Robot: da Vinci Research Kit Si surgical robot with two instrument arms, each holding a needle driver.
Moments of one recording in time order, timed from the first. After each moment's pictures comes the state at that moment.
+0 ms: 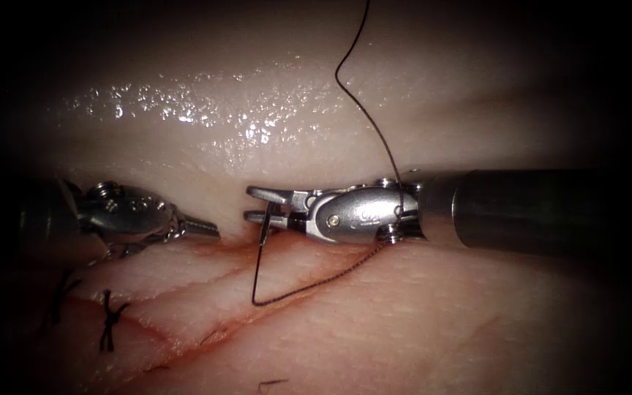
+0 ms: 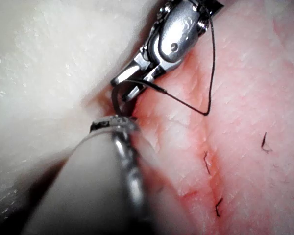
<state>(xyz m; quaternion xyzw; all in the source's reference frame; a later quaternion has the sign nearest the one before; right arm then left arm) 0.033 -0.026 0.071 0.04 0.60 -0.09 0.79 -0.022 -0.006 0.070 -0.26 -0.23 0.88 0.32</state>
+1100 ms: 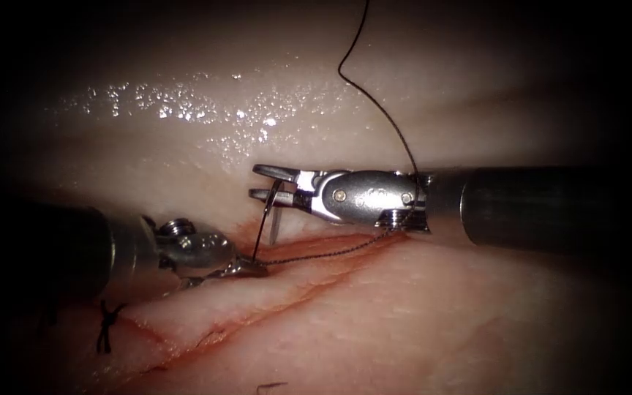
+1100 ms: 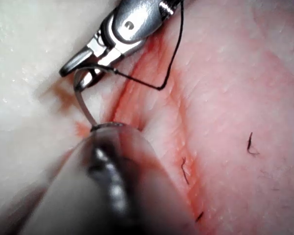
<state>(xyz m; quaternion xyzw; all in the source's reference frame) 0.035 -0.021 0.068 0.05 0.62 -0.03 0.78 -0.027 -0.013 0.075 -0.22 -0.29 0.89 0.28</state>
